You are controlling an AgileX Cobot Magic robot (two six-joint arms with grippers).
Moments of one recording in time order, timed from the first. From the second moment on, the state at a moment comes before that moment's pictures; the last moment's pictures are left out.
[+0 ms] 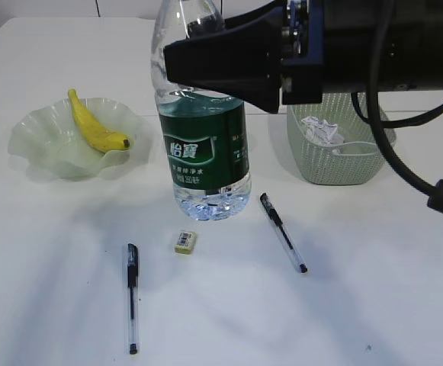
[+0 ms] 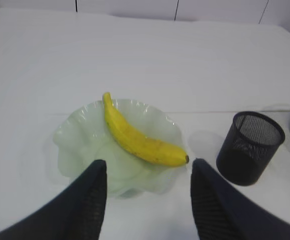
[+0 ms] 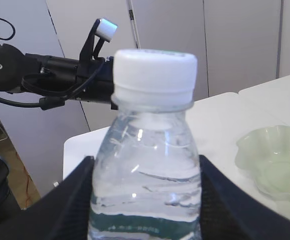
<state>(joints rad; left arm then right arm) -0.21 1.07 -0.58 -0.51 -0.17 0.33 0.36 1.43 -1.01 1.71 0.94 -1.82</state>
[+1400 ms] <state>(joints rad) -0.25 1.25 -0.58 1.12 -0.86 -1.01 0.36 1.43 -1.01 1.73 0.92 -1.82</state>
